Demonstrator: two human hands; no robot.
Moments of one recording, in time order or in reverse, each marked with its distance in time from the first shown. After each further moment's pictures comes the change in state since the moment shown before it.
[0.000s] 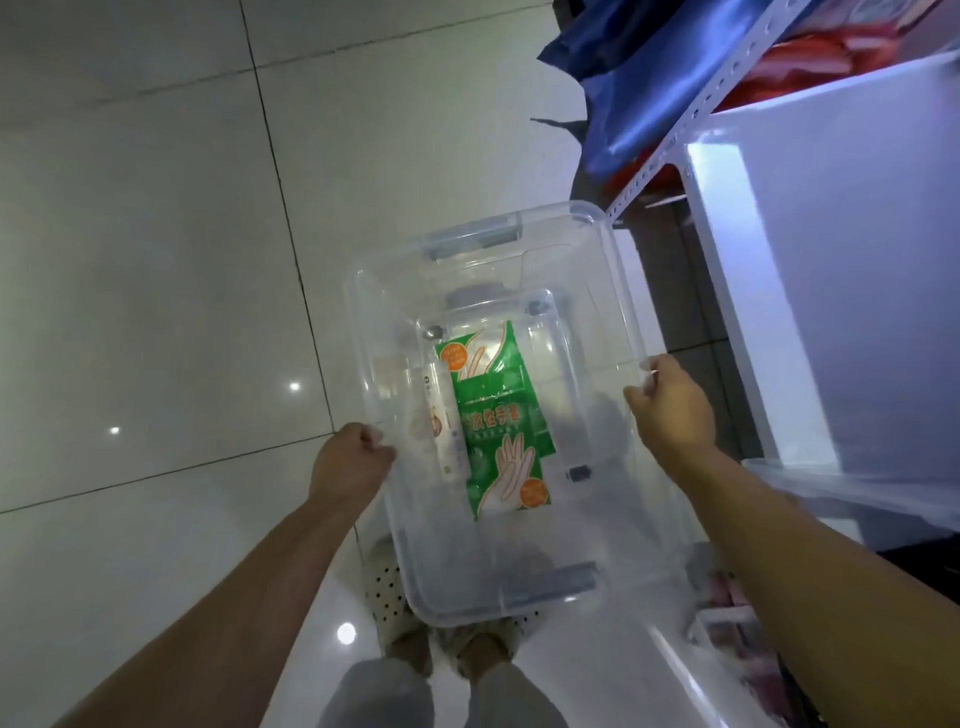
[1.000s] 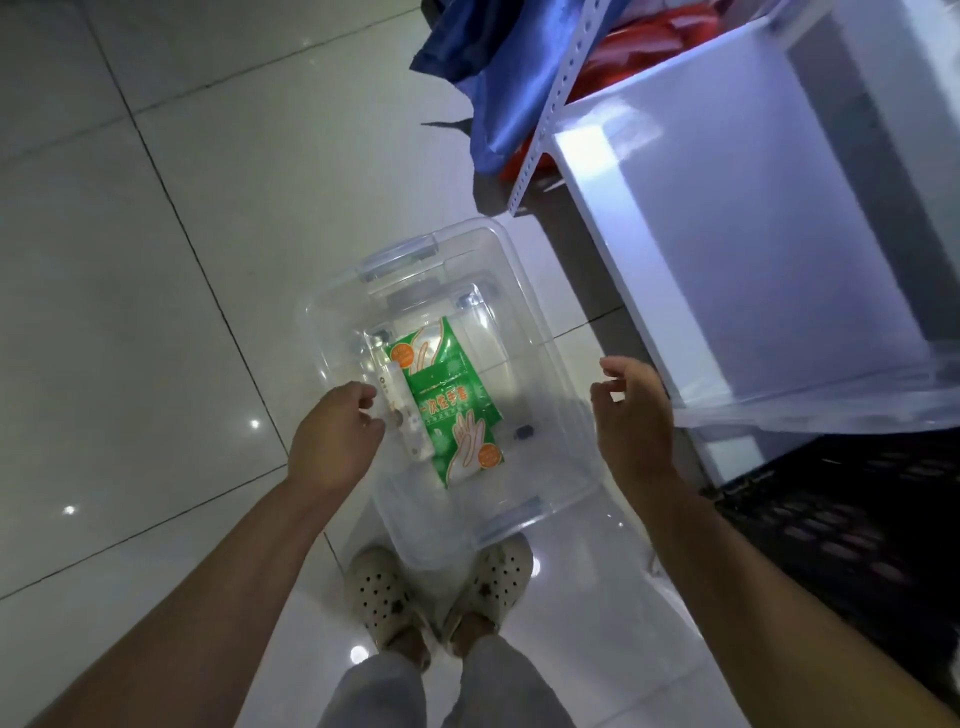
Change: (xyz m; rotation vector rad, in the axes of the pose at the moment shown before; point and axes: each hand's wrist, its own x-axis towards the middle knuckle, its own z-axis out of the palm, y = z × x) left_hand -0.026 0.083 0.012 0.367 -0.049 0.470; right_hand -0.062 0.009 -0.046 0.186 0.286 -0.021
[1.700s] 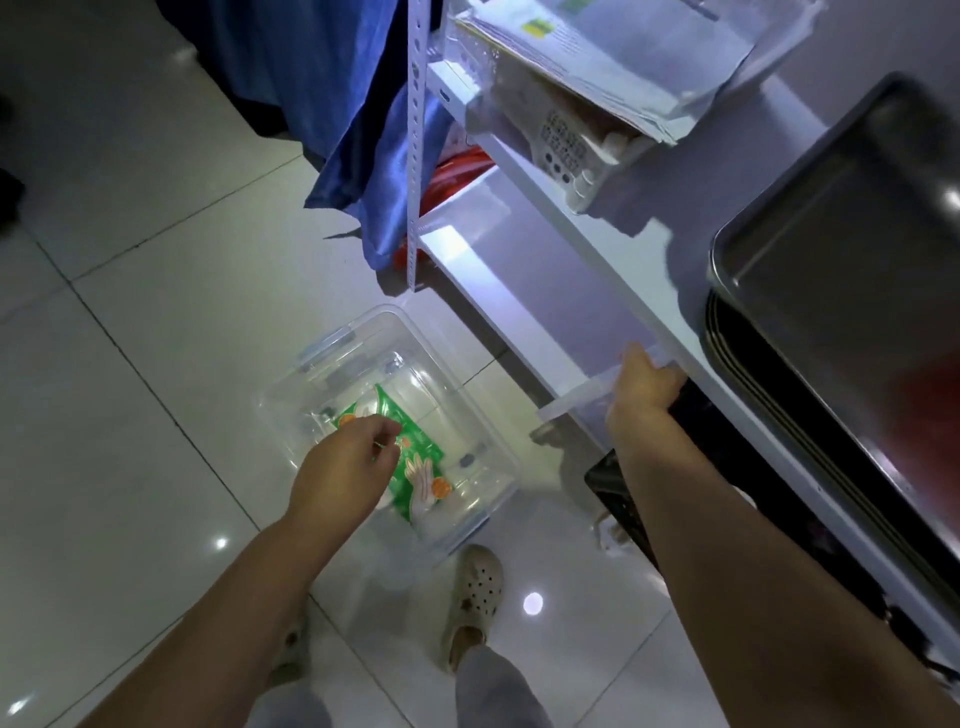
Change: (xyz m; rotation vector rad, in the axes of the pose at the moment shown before) left_hand -0.113 0.150 -0.092 0.070 -0.122 0.413; right_hand -0.010 -0.046 -0.196 0.815 0.609 0.833
